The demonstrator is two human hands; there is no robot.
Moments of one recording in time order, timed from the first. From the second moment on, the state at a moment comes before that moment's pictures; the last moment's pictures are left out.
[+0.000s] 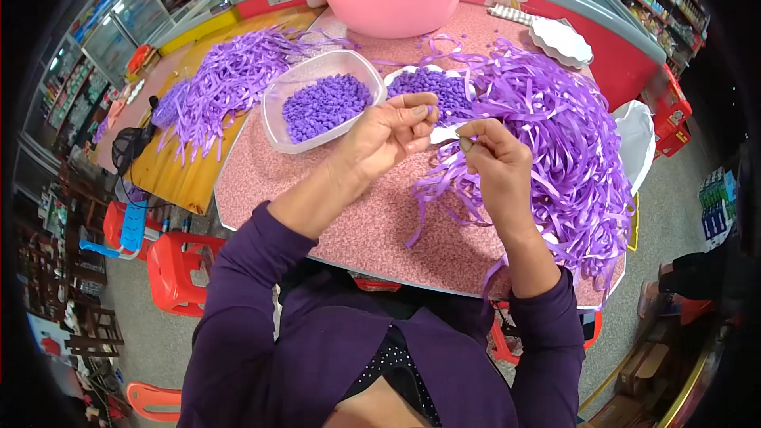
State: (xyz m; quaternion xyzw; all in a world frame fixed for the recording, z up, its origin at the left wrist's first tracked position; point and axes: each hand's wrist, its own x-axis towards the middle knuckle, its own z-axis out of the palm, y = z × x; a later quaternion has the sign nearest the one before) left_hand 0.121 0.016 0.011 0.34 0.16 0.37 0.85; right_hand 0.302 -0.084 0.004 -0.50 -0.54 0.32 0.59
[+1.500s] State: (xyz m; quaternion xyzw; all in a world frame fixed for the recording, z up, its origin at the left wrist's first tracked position) left_hand 0.109 -0.034 0.008 0.33 0.13 0.49 0.80; right_hand 0.256 -0.091 0.018 -0.50 -0.58 0.22 0.61
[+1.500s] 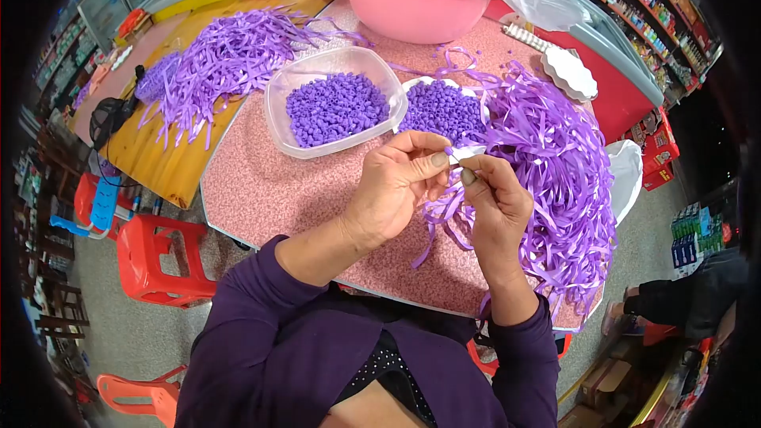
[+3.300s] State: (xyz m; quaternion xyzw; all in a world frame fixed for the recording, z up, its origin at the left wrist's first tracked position) left_hand 0.111 -0.040 0.002 0.52 0.16 0.55 0.63; right_hand 0.274 -0.095 0.021 -0.46 -0.60 0.27 0.59
